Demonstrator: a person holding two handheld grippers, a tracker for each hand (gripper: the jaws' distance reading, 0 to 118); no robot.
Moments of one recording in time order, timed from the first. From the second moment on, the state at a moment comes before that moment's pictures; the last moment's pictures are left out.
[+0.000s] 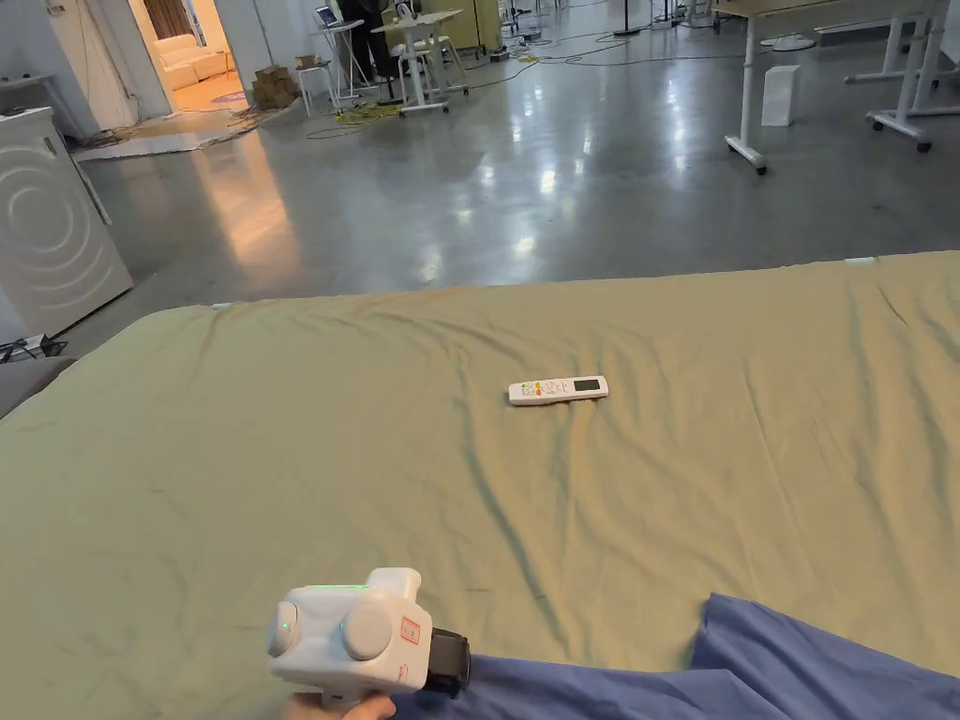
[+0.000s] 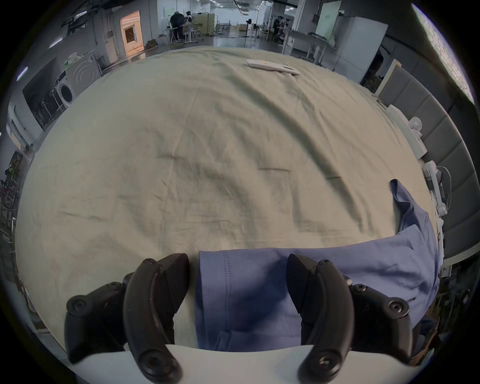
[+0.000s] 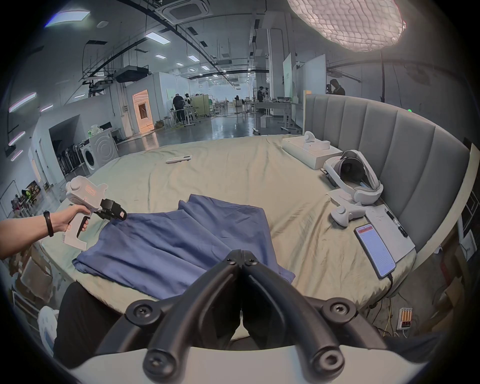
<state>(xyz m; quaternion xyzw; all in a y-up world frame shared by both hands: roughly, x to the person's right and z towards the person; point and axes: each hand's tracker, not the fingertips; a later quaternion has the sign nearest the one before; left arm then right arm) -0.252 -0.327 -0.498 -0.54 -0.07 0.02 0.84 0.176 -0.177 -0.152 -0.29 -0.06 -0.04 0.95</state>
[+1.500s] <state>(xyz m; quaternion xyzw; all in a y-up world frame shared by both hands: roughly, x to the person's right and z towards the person) -0.246 -0.299 -0.487 -0.52 -0.10 -0.02 0.85 0.244 -0.284 -0.441 -0.50 0.05 0.08 0.86</state>
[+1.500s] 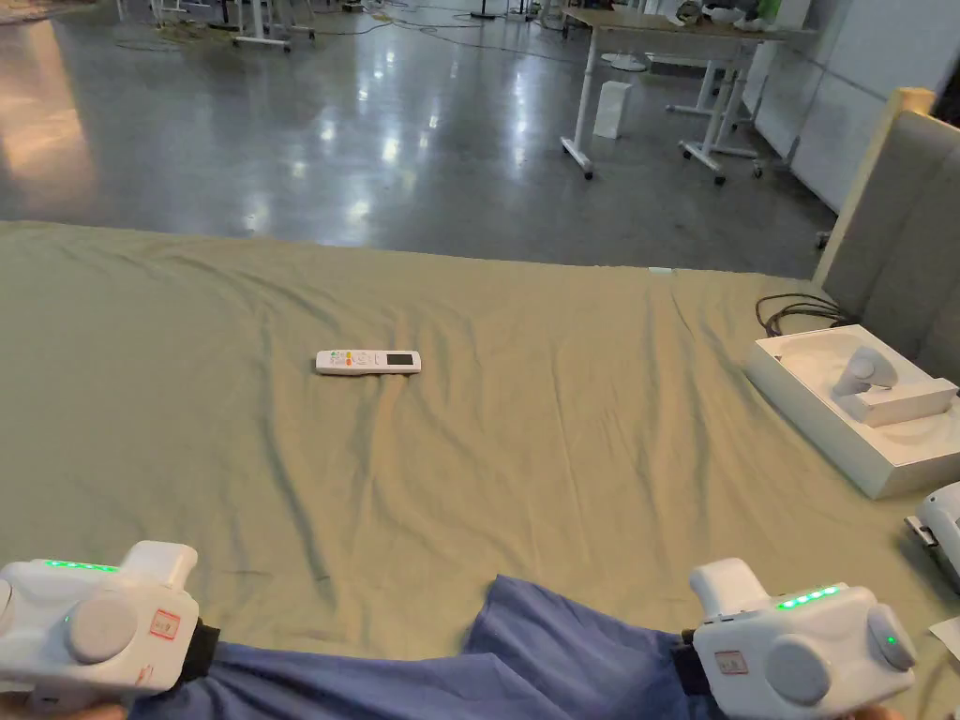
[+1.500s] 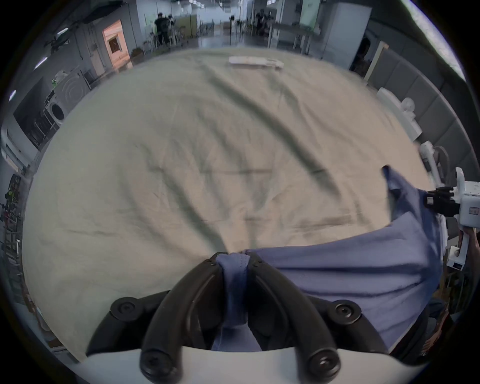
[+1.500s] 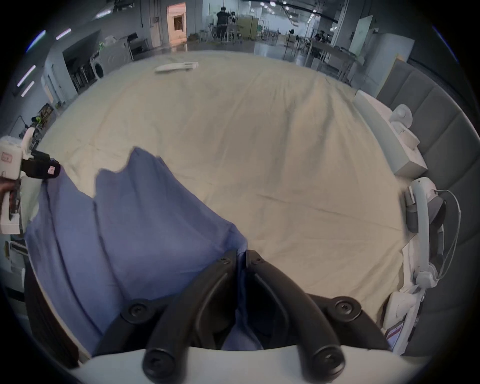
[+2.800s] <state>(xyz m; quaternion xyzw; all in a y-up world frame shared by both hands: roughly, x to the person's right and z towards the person) -0.339 0.179 -0.320 -0.02 -0.09 0.05 0.99 0.259 0.241 -0.277 -0.02 -0.07 0.05 1.00</state>
